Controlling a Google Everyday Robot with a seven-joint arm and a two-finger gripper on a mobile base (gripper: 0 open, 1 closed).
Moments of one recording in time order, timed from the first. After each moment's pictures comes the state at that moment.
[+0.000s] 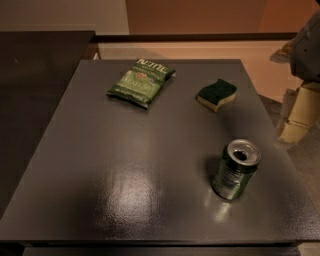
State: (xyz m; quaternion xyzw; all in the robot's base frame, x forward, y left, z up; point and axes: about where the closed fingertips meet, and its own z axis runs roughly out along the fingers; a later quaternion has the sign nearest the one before) arm 0.438 -0.217 0.976 -0.60 0.78 -0.03 0.16
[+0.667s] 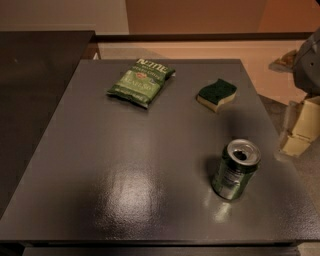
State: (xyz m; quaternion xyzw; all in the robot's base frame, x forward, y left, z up) arm 0.425 -0.211 0.966 -0.62 0.77 -0.01 0.18
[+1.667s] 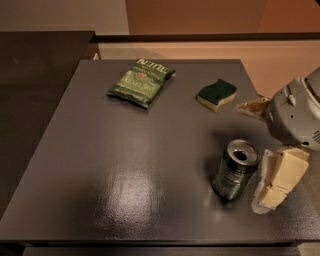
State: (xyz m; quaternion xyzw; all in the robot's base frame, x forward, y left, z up) arm 0.366 -0.154 0.917 -0.65 0.72 0.12 0.20
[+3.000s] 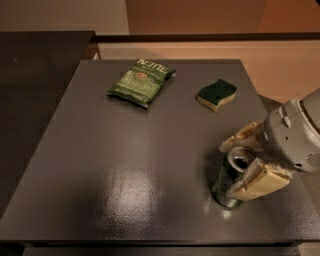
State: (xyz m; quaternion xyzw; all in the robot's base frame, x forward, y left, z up) arm 0.349 -0.141 0.895 -0.65 0.71 0.16 0.22
